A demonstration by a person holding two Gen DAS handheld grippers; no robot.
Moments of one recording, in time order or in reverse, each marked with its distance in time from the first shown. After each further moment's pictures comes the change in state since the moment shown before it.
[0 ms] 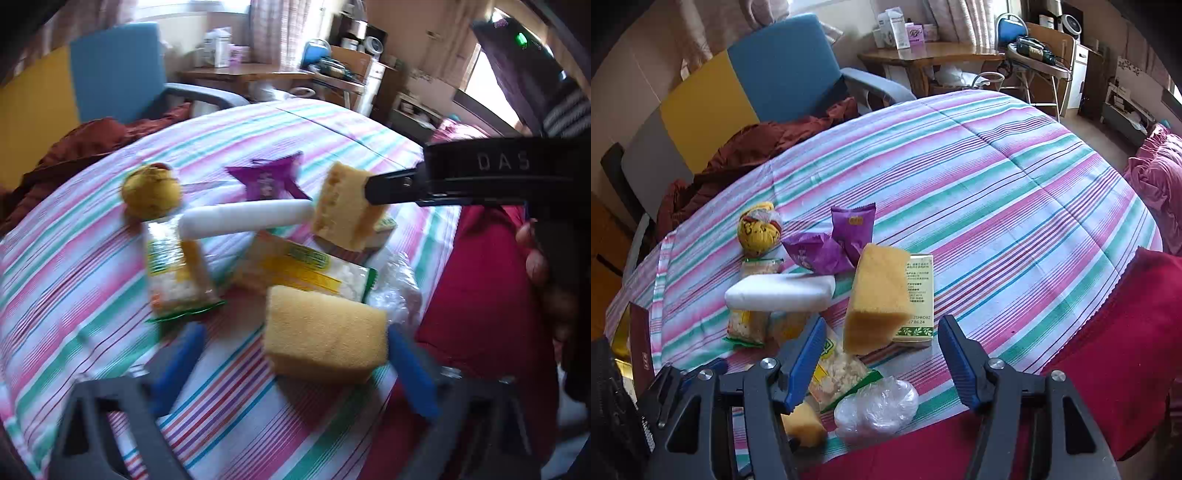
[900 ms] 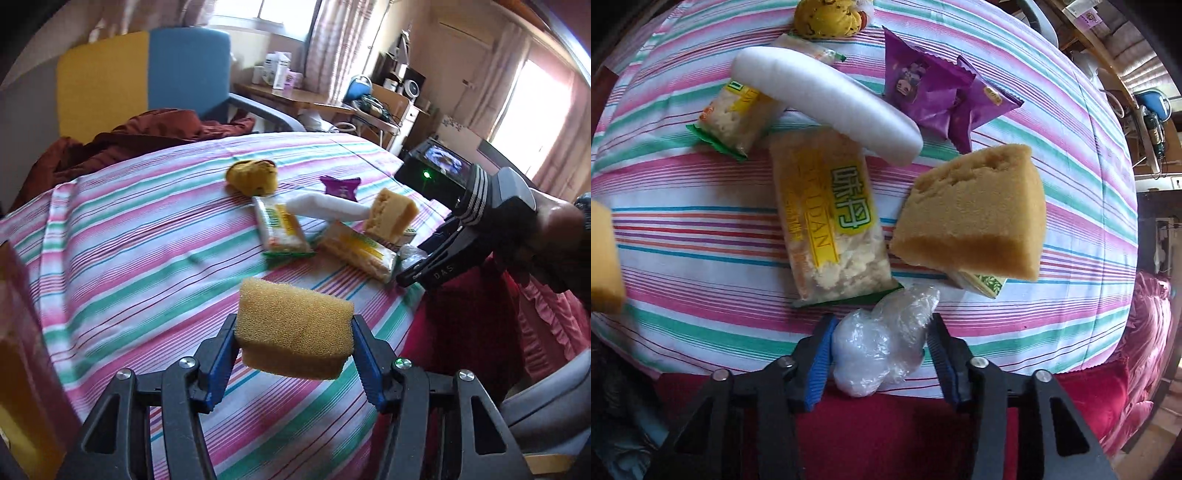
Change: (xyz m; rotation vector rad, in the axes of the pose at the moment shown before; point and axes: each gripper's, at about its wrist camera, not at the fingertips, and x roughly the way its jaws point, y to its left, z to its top) left arm -0.108 0.060 -0.077 -0.200 -0.130 0.067; right arm 0.072 0.071 -0.034 -0.622 0.550 -0.246
